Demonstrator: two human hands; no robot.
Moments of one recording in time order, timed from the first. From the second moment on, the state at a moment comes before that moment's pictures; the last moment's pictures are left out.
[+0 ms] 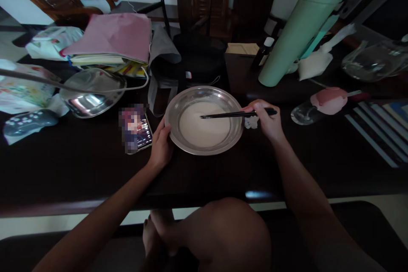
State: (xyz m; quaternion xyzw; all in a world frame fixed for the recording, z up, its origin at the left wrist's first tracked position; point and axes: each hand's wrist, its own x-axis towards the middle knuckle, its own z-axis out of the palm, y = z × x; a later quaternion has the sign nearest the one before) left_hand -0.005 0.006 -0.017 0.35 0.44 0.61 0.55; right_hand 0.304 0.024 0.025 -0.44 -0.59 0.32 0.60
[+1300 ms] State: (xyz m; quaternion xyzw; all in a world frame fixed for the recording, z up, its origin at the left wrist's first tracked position) left_hand -0.004 0.006 -0.019 0.36 0.44 0.62 0.54; right_hand 0.305 0.026 0.020 -0.43 -0.58 0.35 0.60
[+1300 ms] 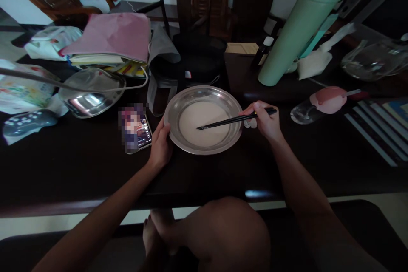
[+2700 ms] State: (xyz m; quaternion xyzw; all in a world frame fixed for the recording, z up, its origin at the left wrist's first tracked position) left_hand -0.005 0.007 -0.027 0.37 0.44 0.62 0.53; right_hand 0.304 0.026 0.021 -0.44 -0.59 0.32 0.60
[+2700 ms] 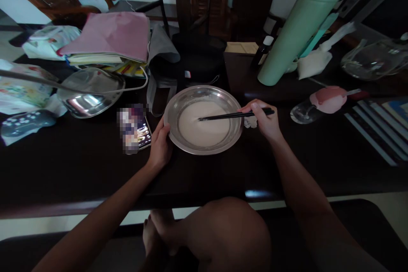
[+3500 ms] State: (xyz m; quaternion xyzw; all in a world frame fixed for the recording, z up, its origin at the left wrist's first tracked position) left_hand -0.005 0.007 -0.020 0.35 0.44 0.62 0.55; right_hand 0.307 0.027 0.023 -0.44 -0.57 0.31 0.62
